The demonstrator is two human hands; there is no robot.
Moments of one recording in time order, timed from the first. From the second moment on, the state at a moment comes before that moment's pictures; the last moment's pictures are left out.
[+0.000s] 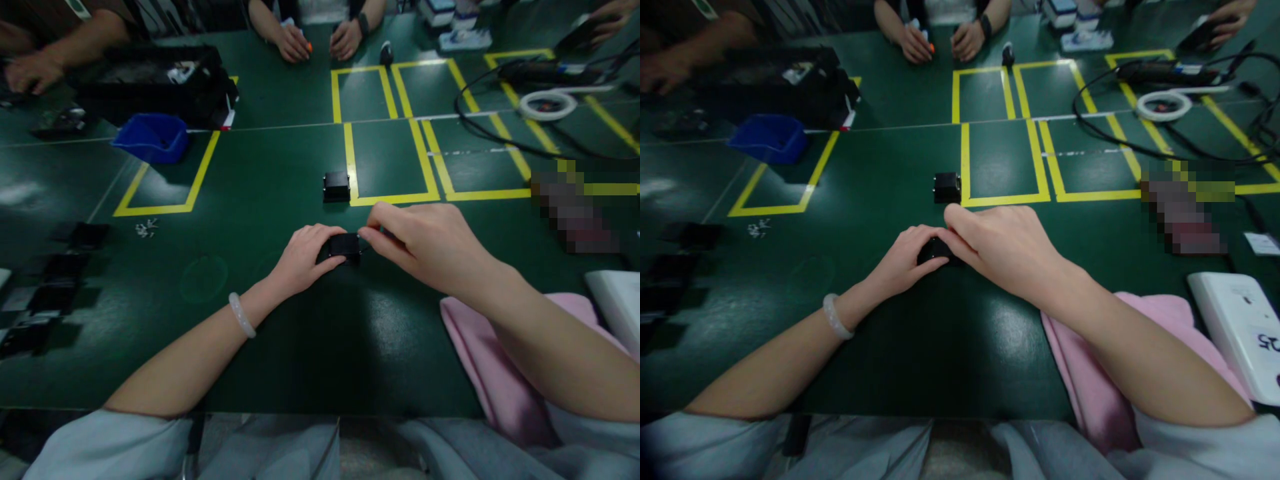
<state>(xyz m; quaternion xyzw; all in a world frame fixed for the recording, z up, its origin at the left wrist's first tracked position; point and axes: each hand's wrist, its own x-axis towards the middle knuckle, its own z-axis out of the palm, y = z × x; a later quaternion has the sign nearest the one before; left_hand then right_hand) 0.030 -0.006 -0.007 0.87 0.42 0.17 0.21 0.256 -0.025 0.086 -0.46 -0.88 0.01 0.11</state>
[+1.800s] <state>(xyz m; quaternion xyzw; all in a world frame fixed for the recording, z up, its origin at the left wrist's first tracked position) 0.031 -0.006 -0.005 0.86 0.42 0.17 0.21 0.256 -0.026 0.088 -0.45 -0.89 0.03 0.11</state>
